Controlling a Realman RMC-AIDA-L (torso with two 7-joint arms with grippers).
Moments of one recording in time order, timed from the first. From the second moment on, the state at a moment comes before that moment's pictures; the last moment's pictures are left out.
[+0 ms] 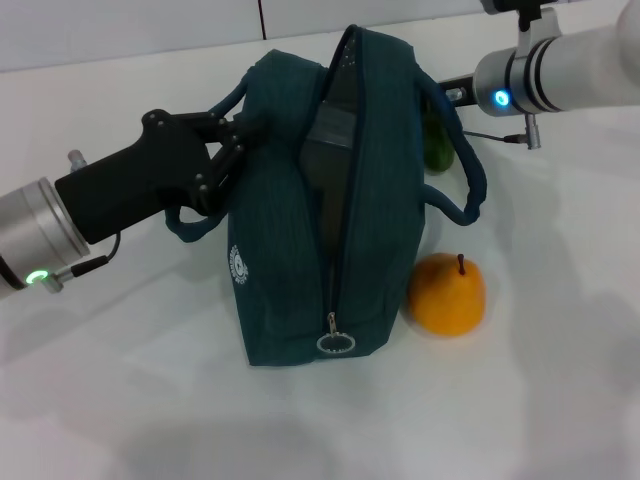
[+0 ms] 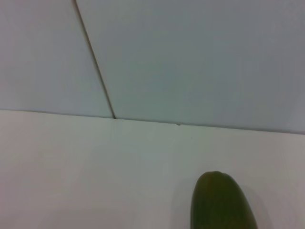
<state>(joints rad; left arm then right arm) -0.79 -2.08 2.85 -0.23 -0.56 1.62 -0.83 0.93 2.03 -1.23 -0.35 -2.08 -0.45 2.30</state>
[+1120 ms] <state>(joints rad) -0.78 -2.08 2.85 -0.23 -0.56 1.63 -0.82 0.75 2.02 -1.37 -0.61 -2.04 -0.45 2.29</state>
